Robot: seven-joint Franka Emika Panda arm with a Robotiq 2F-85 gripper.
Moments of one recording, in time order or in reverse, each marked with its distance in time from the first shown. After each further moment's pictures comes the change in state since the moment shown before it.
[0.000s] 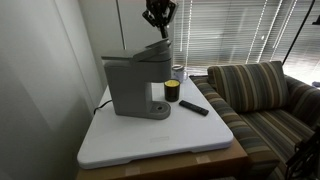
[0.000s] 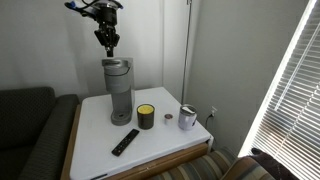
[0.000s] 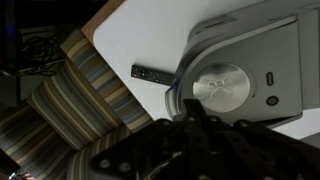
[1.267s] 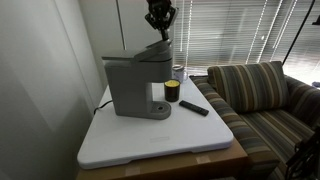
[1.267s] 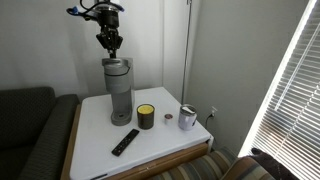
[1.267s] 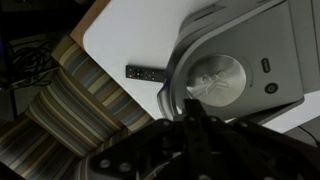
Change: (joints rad) arm -0.005 -0.035 -0.005 -0.087 -0.008 0.090 0.090
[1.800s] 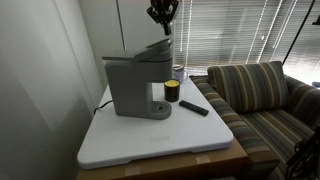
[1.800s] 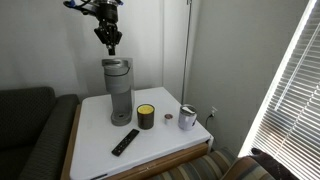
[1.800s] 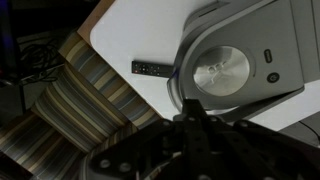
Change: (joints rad) arm -0.002 -0.029 0.001 0.003 -0.011 -0.040 -0.001
